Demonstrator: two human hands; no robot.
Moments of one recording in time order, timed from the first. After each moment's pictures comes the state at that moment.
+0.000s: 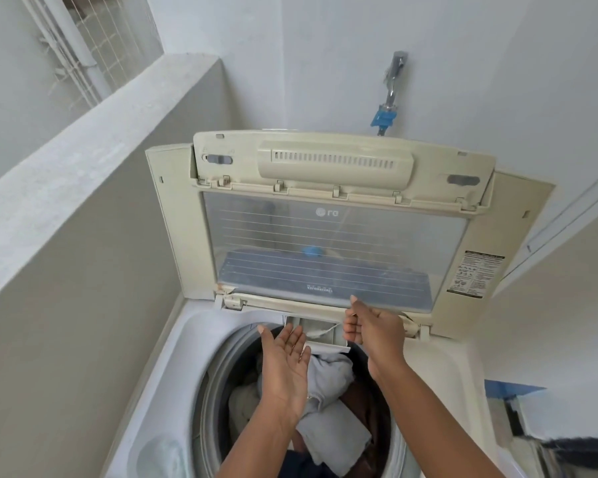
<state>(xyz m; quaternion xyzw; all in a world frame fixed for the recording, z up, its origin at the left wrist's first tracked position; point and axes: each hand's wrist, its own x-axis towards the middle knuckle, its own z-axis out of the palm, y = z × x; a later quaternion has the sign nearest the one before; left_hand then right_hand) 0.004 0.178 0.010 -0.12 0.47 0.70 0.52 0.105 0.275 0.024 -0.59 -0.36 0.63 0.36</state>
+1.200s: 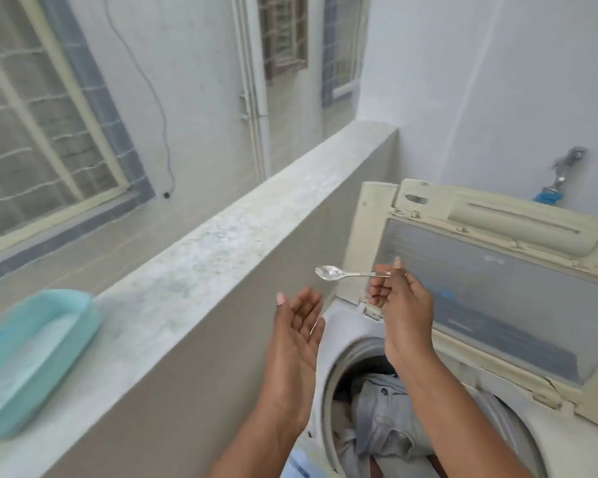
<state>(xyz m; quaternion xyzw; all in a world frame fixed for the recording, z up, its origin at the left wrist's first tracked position) -0.077 -0.021 0.183 0.01 0.43 0.84 0.33 -0.044 0.121 0.172 -0.33 -0.45 0.71 0.43</state>
